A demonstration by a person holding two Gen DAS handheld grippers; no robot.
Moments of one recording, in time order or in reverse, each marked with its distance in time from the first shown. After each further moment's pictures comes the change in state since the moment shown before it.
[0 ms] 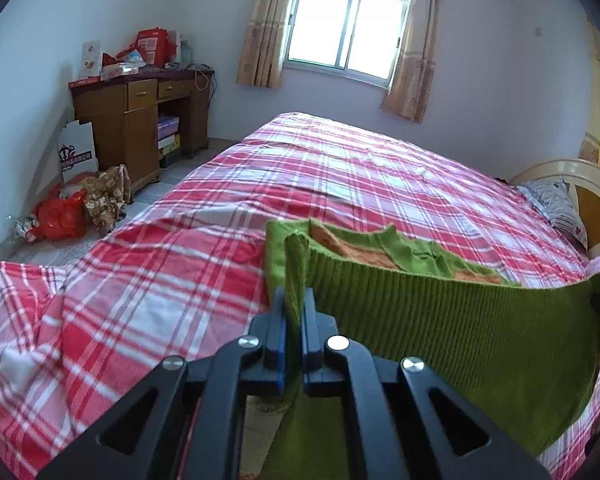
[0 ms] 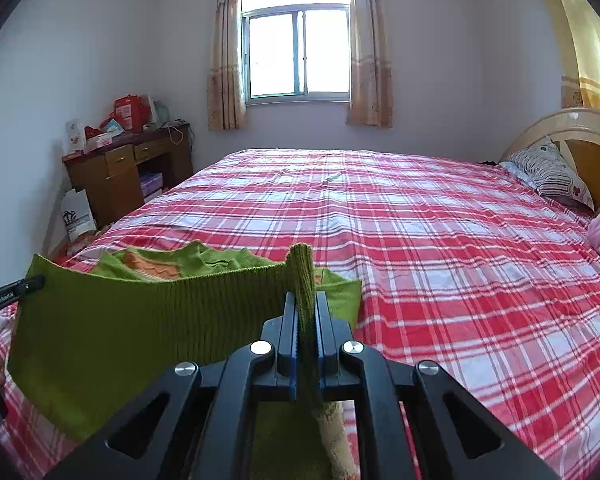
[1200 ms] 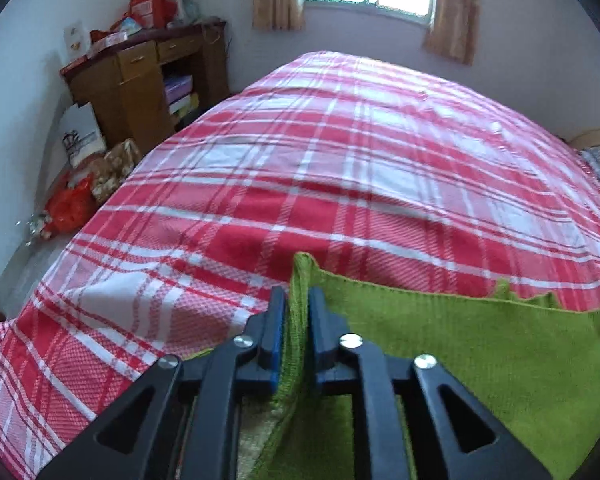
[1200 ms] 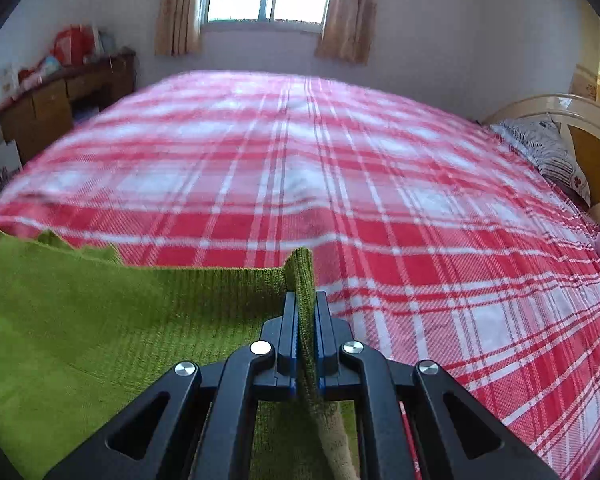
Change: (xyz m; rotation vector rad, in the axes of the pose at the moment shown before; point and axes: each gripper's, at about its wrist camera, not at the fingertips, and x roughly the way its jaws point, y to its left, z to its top) left arm 0.190 -0.034 0.060 0.037 0.220 0.198; right arm 0.244 -0.018 0.030 -0.048 0.327 -0.203
